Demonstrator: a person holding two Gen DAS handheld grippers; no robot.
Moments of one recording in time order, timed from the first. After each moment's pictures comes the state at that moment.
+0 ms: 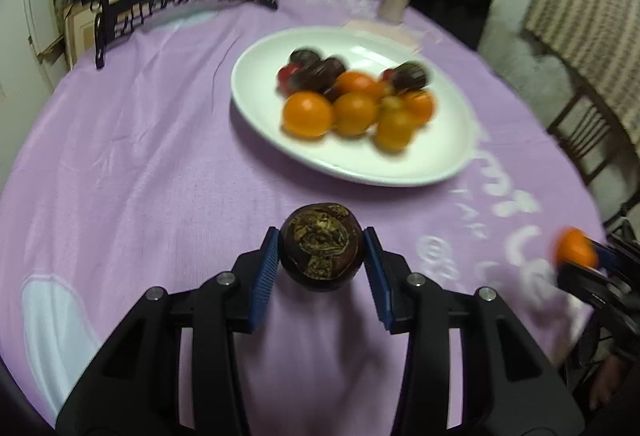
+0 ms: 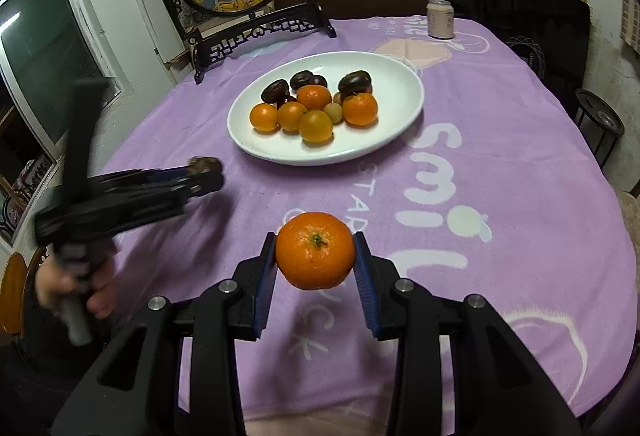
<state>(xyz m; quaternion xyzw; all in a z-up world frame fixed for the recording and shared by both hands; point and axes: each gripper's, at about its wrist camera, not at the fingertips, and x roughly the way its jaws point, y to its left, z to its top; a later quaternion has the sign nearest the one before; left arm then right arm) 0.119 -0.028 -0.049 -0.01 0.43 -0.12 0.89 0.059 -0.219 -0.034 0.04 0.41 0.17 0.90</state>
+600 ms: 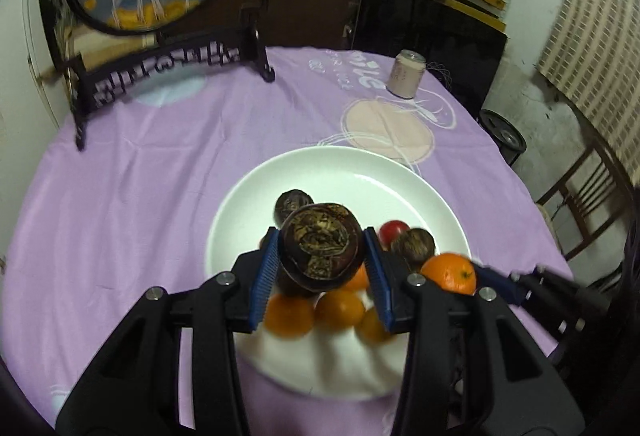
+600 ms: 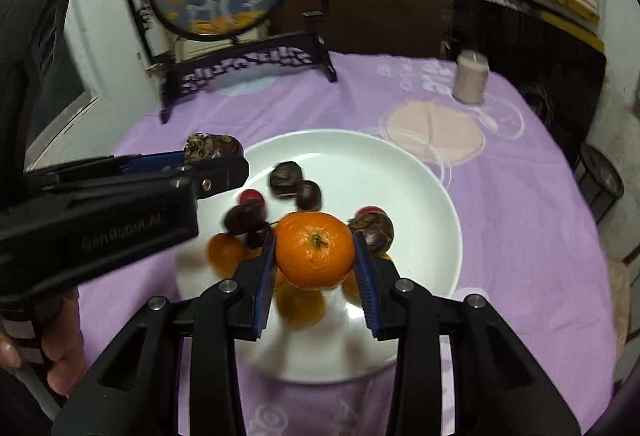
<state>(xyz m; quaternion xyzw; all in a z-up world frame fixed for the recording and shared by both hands) 0.266 -0.052 0.005 -0.05 0.41 -0.10 0.90 0.222 -0.175 -0.018 0.00 0.39 0.15 0.91</state>
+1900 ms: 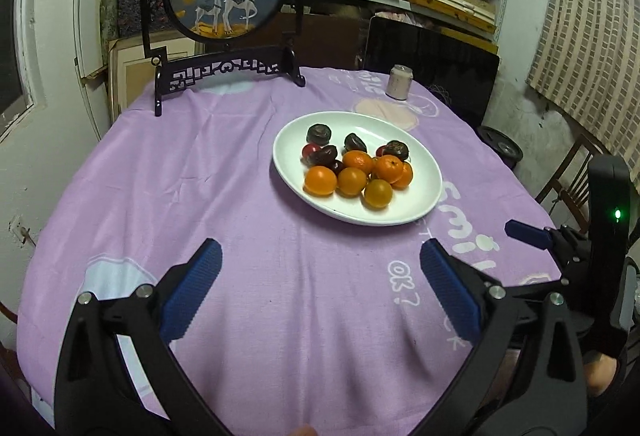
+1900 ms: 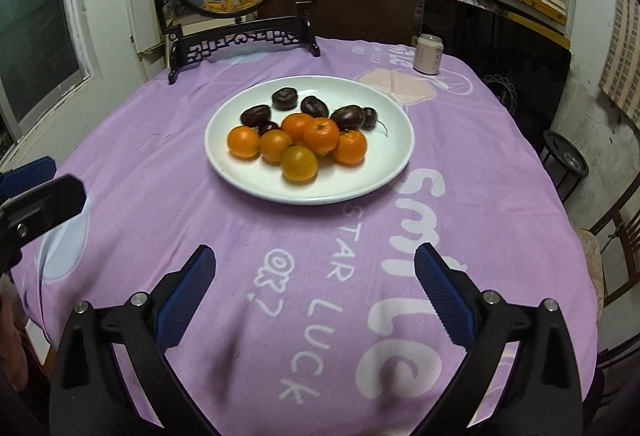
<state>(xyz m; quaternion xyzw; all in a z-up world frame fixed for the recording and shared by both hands) 0.044 -0.008 0.019 -0.04 0.34 -0.07 0.94 0.074 -0.180 -0.023 -0.04 0.38 0.10 0.92</state>
